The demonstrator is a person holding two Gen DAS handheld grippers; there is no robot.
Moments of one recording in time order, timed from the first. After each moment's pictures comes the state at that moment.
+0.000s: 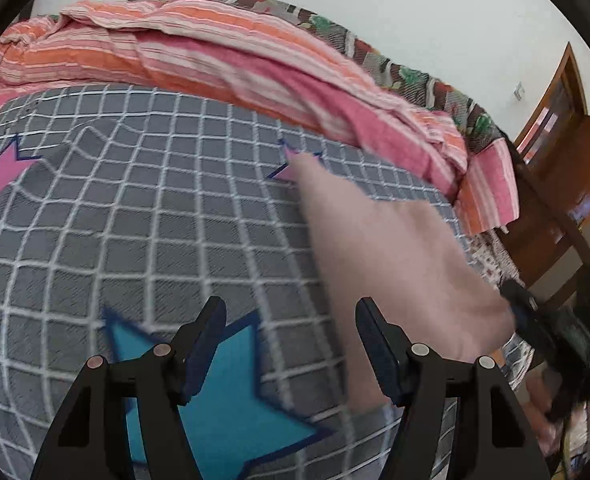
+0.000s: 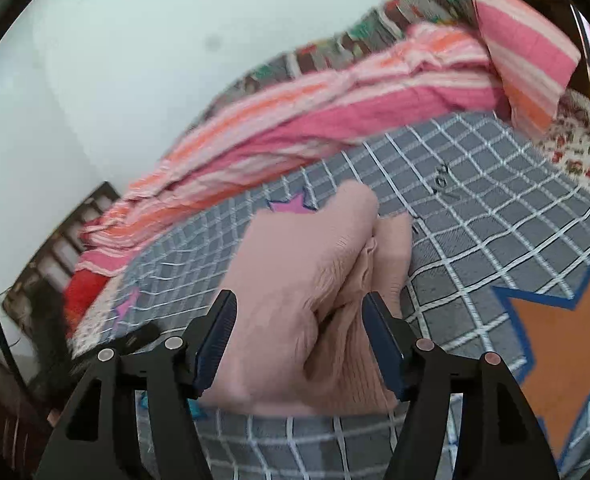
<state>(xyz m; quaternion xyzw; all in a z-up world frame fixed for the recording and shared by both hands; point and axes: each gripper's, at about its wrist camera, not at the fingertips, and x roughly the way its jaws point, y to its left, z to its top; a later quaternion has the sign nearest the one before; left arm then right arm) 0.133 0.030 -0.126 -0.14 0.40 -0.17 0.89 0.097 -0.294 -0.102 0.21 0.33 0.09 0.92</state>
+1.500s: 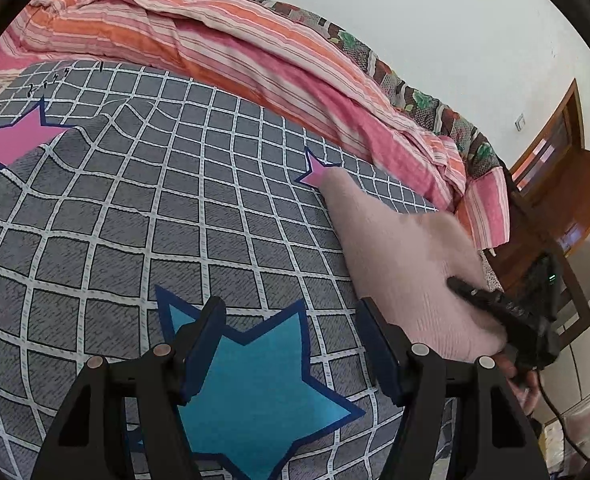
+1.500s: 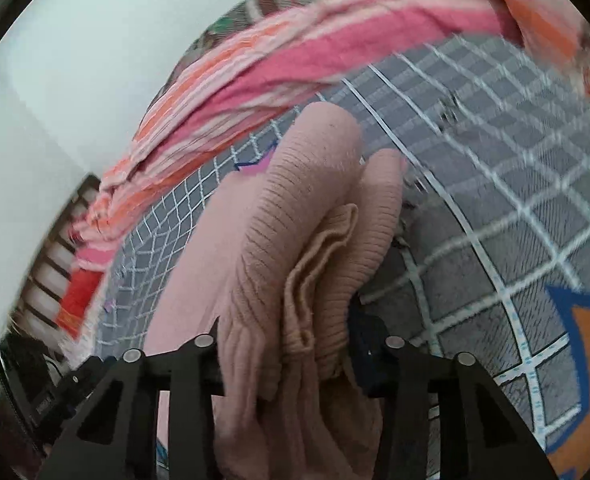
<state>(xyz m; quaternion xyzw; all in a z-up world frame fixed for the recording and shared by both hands) 0.127 0.081 -0.140 -0.21 0.39 -0.18 0.88 0.152 -0.294 -0.130 0.22 0.39 0.11 0.89</state>
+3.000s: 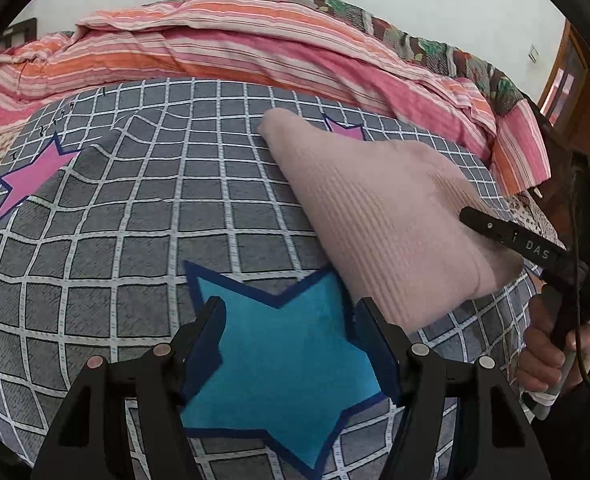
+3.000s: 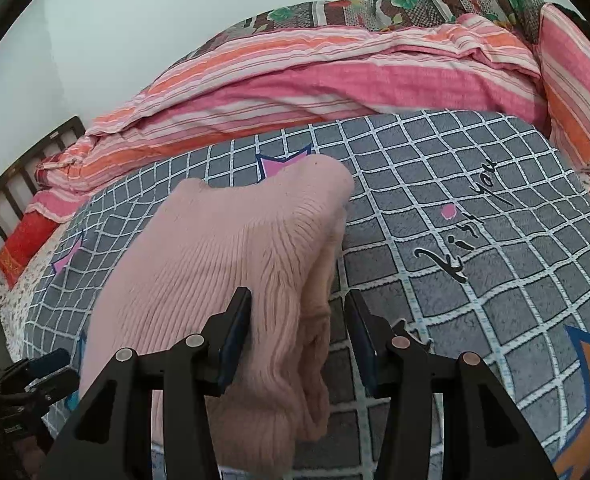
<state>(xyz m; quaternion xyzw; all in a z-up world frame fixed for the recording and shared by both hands) 0.106 0.053 -0.143 -0.07 0.41 -0.13 0.90 0.153 -0.225 -0.138 0.08 0.37 0.07 0.92</state>
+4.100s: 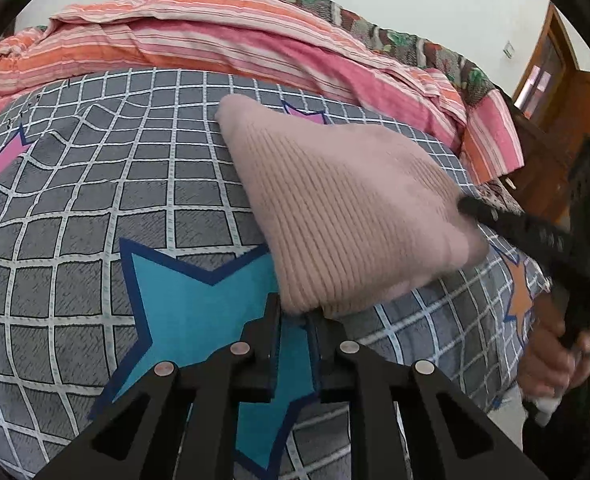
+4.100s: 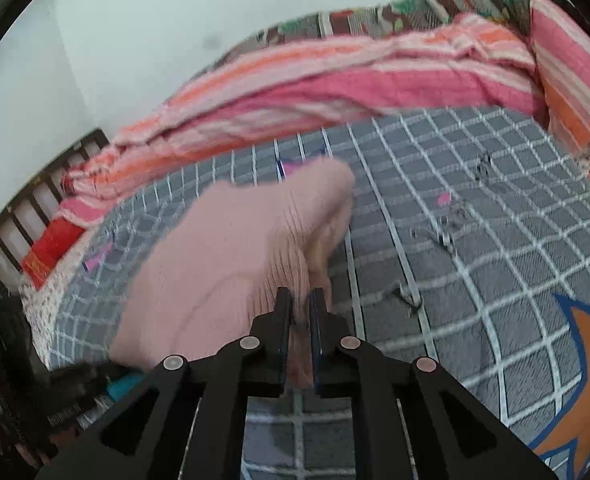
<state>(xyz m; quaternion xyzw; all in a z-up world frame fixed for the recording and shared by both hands) 0.100 0.033 -0.159 -0.09 0.41 -0.19 0.89 0.124 -0.232 -0.121 0.12 0.34 0.10 0.93</state>
